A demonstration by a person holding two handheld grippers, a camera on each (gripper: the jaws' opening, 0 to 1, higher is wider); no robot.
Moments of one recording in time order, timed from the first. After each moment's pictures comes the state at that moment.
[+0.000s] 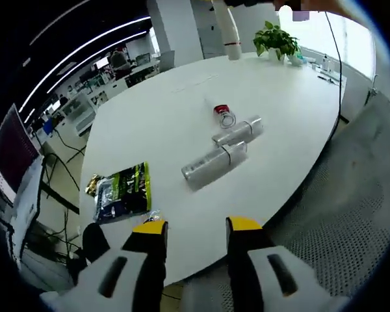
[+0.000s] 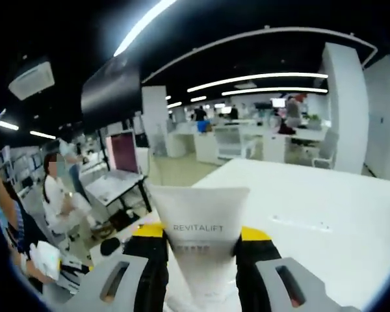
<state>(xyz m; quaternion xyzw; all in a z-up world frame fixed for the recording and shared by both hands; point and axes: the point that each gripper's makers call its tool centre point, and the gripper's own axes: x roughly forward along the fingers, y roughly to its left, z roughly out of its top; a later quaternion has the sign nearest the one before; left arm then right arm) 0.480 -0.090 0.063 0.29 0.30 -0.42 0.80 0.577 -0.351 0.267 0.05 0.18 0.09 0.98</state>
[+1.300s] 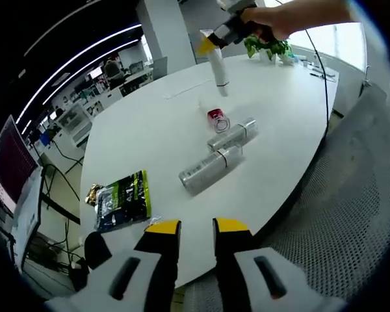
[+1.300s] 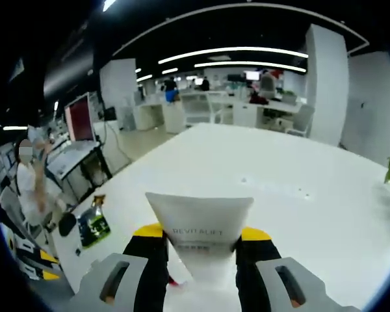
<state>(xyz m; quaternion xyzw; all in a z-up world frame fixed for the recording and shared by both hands) 0.483 -0.093 0.069 0.28 0.28 -0.43 0.81 0.595 -0.413 0.166 0.03 0.28 -0.01 0.96</state>
